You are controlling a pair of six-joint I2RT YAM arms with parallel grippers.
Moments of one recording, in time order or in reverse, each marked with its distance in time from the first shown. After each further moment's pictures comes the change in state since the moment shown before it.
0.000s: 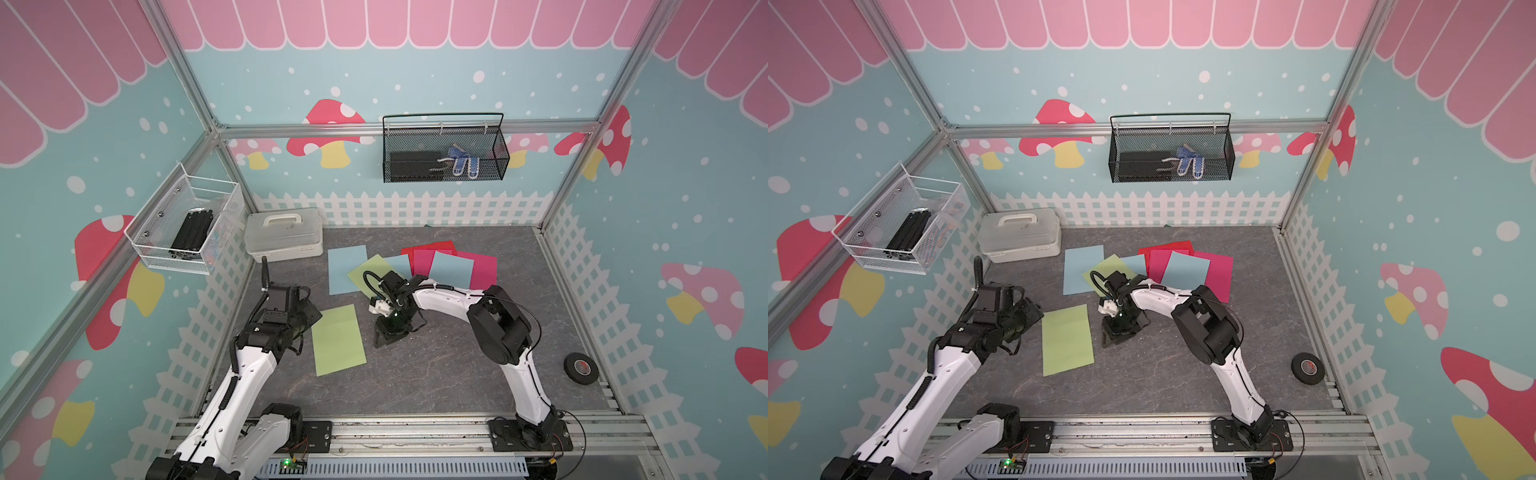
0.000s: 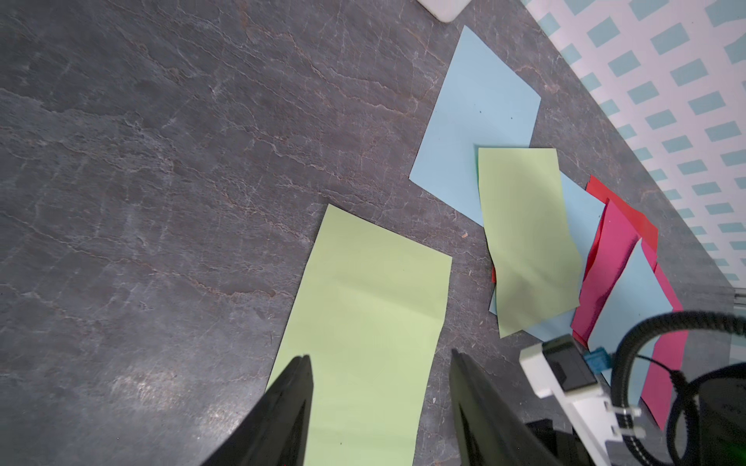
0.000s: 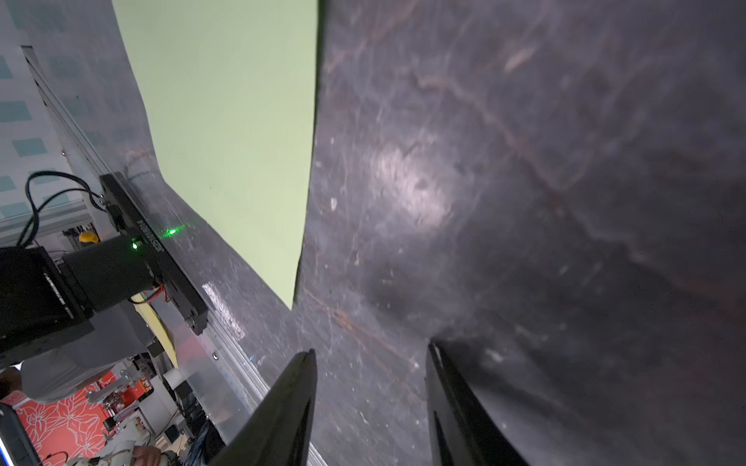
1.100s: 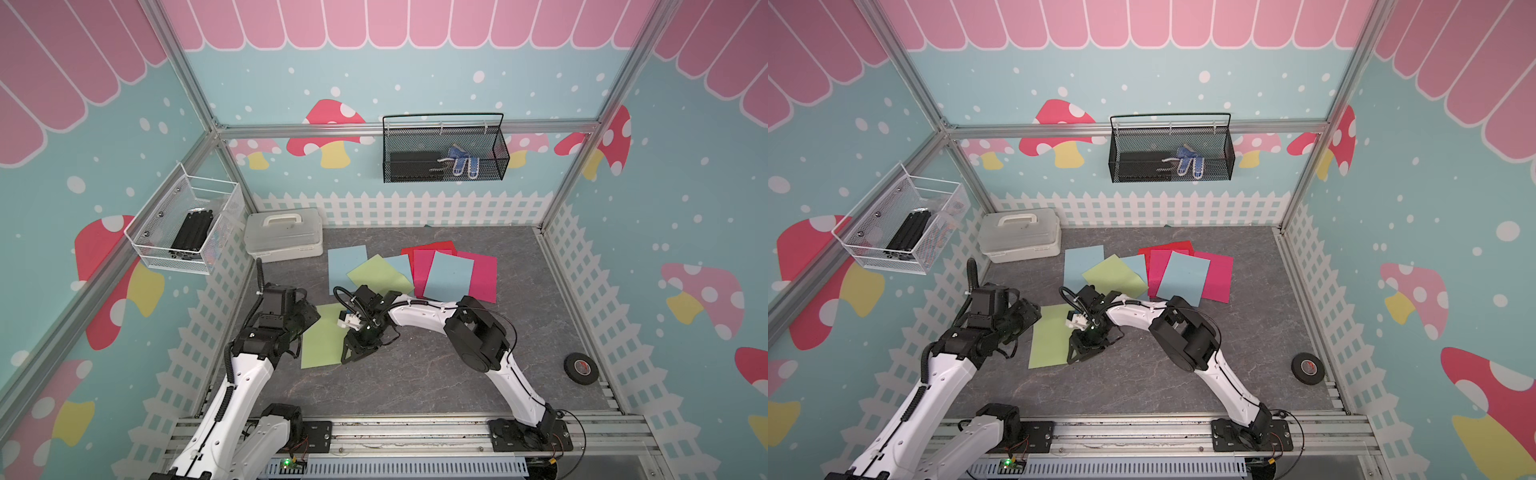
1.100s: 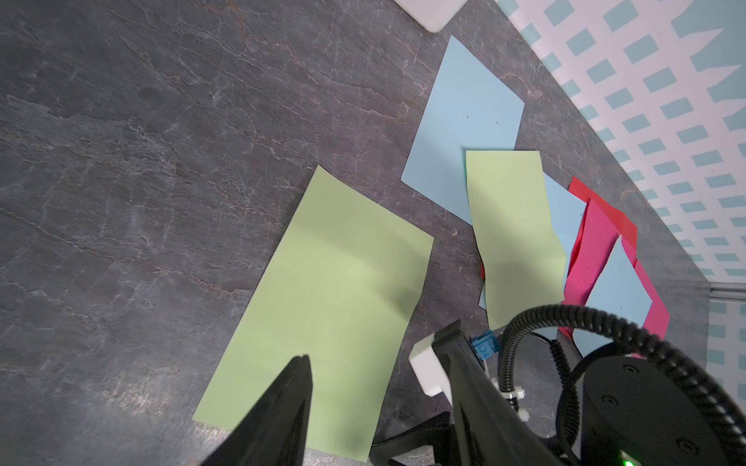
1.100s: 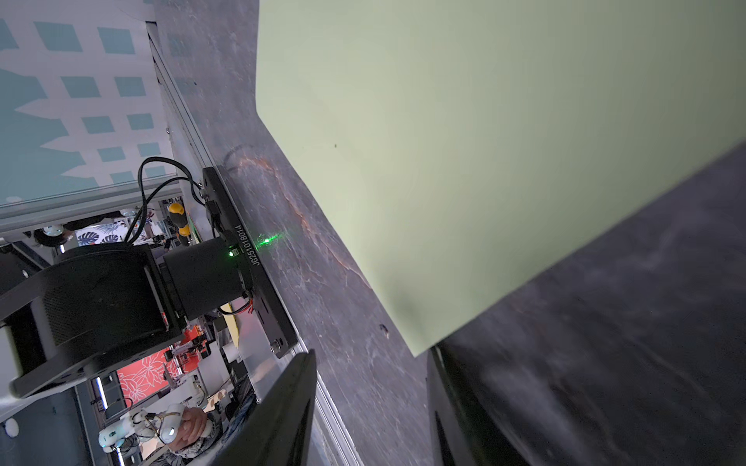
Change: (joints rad) left arm 0.008 -0.053 0.000 -0.025 0.016 0.006; right arm 0.156 0.163 0.175 0.188 -0.189 0.170
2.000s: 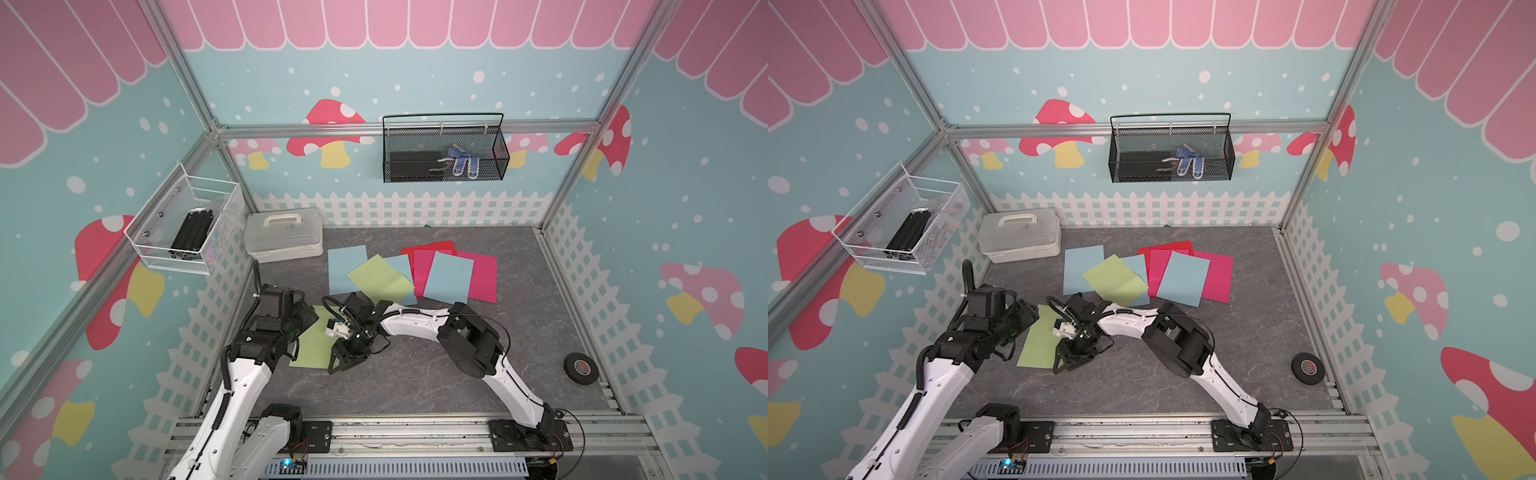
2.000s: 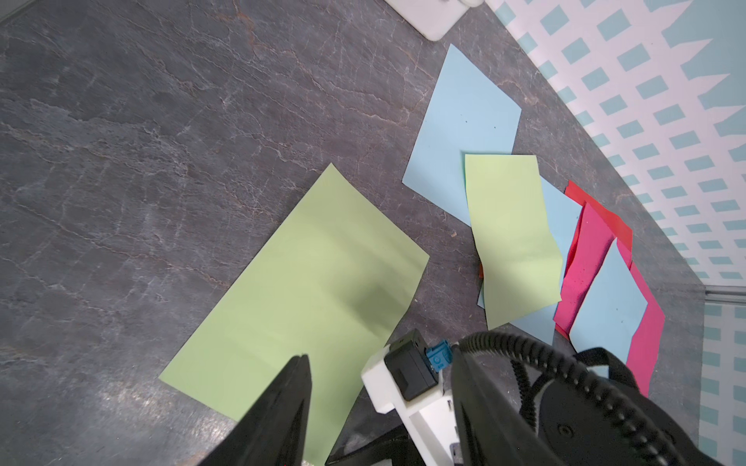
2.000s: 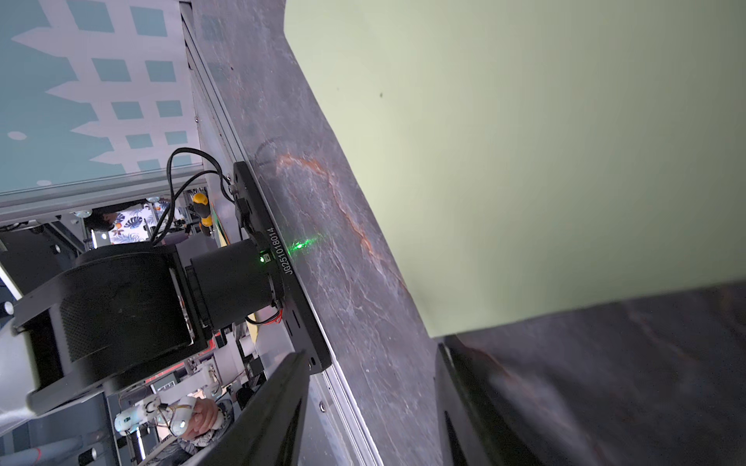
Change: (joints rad) left arm 0.006 -0.034 0.014 -0.024 -0.006 0.000; right arm 0.060 -0.003 -0.016 0.087 -0.030 0.076
